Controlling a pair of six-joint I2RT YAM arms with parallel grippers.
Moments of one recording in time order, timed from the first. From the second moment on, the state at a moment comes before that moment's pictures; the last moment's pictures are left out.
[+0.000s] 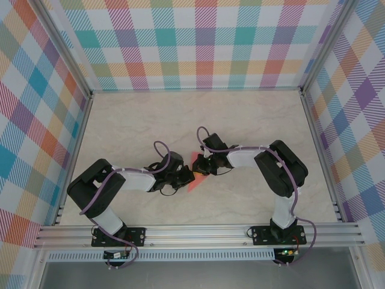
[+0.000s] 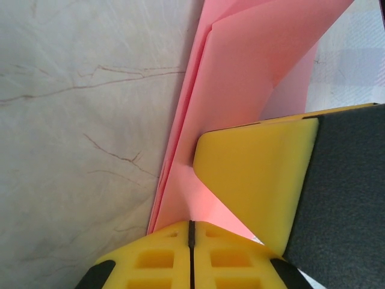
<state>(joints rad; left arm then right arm) -0.73 1.63 0.59 0.20 0.26 -1.11 0.69 1.88 0.98 -0.12 -0.49 0.89</state>
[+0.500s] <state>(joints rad) -0.73 1.63 0.59 0.20 0.26 -1.11 0.59 1.89 0.98 -0.11 -0.50 0.87</state>
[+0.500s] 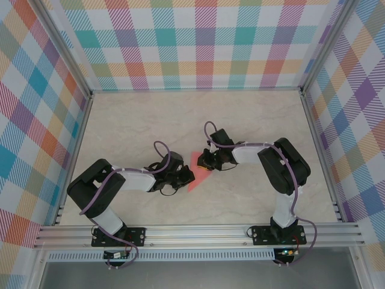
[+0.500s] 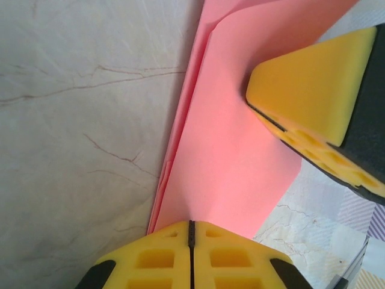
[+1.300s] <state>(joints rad) -0.73 1.62 0.59 0.18 0.23 -1.10 0.50 1.96 1.08 -0.17 -0.57 0.84</state>
